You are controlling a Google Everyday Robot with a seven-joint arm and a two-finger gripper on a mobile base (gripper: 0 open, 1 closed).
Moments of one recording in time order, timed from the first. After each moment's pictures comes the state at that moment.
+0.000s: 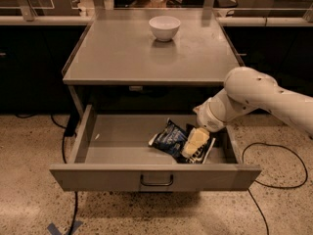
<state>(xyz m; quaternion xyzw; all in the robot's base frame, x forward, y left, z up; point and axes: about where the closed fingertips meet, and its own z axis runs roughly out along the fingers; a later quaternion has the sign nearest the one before) 0.578 -0.123 0.677 -0.57 0.78 0.13 0.22</state>
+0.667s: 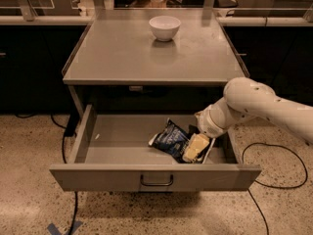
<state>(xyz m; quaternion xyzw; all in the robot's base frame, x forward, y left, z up) 0.580 -0.129 0.647 -0.57 0.78 0.13 0.22</state>
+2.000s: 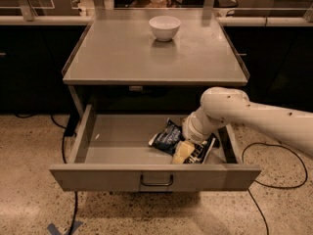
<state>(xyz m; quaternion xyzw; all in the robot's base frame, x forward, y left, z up) 0.583 -0.093 0.608 -0.59 0.77 0.11 0.20</state>
